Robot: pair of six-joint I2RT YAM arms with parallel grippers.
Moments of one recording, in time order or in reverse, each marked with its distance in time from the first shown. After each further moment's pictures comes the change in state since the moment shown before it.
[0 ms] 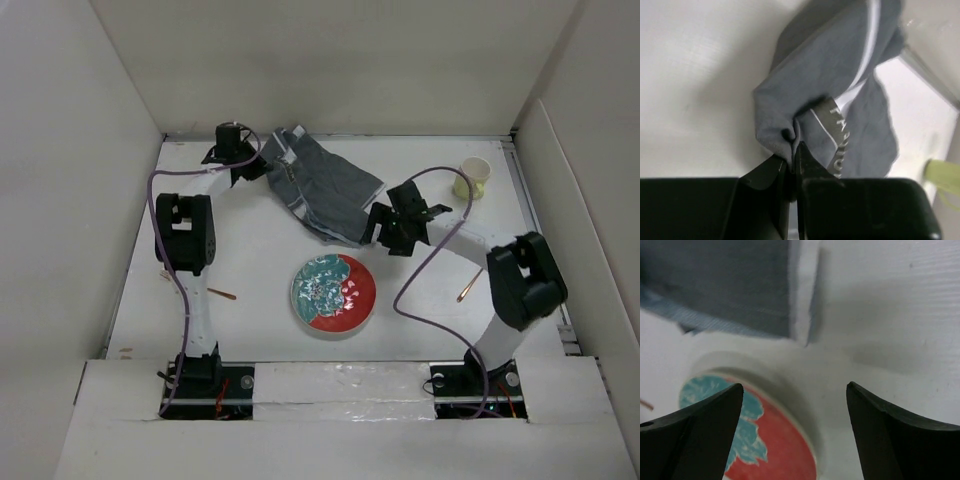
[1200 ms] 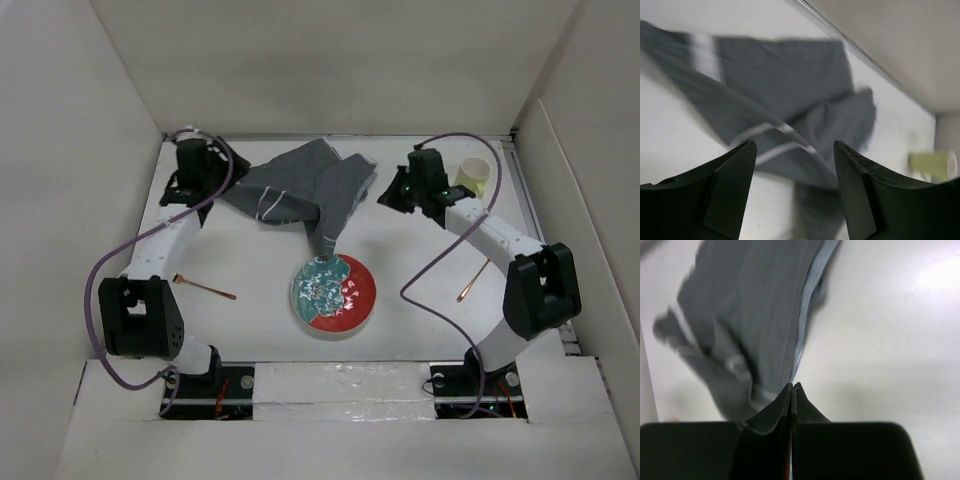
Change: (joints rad) left arm -0.068 -0.752 -0.573 -0.014 -0.165 0.064; right arm -0.142 0.018 0.219 0.108 0.006 -0.017
